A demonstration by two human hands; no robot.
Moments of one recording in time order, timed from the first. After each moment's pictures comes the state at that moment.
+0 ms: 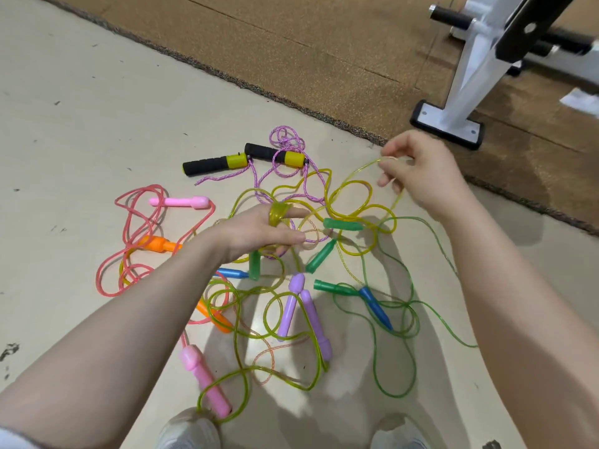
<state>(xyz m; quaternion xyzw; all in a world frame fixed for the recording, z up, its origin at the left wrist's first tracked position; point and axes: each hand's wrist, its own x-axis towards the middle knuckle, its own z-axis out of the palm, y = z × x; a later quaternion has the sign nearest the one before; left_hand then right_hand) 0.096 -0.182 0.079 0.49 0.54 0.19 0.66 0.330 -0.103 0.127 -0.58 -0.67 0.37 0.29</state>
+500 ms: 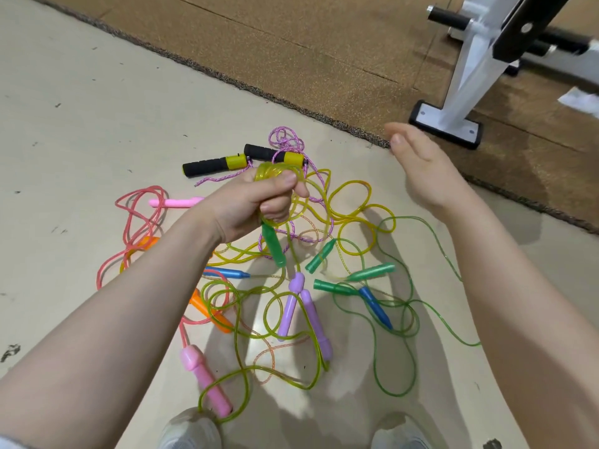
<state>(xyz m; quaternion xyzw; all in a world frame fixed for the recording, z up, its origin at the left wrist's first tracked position) 0.095 -0.168 0.108 0.42 0.36 0.40 0.73 0.331 -0.107 0.134 -0.57 -0.68 0.38 0.27</state>
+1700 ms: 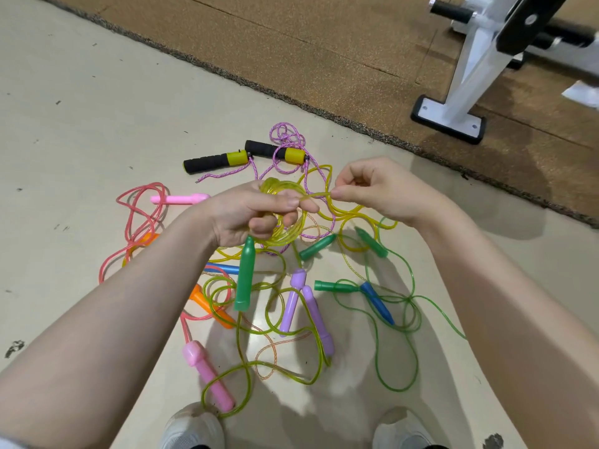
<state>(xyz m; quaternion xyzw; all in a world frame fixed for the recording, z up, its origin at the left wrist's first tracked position) 0.086 -0.174 0.106 0.34 0.37 0.26 0.82 0.299 -0.127 0.130 -0.45 -0.71 0.51 0.16</state>
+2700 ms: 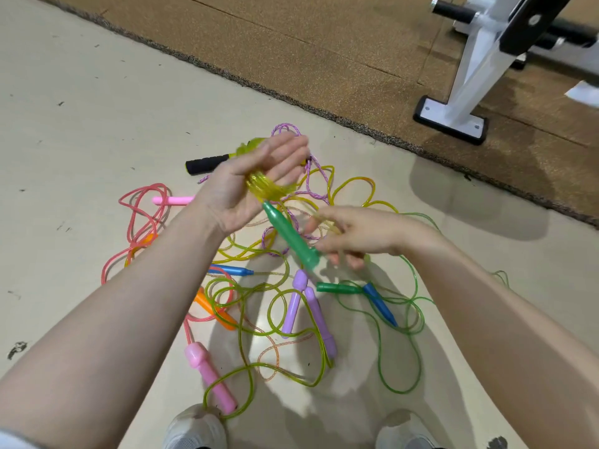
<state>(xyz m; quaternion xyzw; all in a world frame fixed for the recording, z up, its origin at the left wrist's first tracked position) 0.089 -0.159 0.106 0.19 0.30 0.52 0.78 0.285 -0.150 0.110 -0.42 -0.68 0.59 -0.10</state>
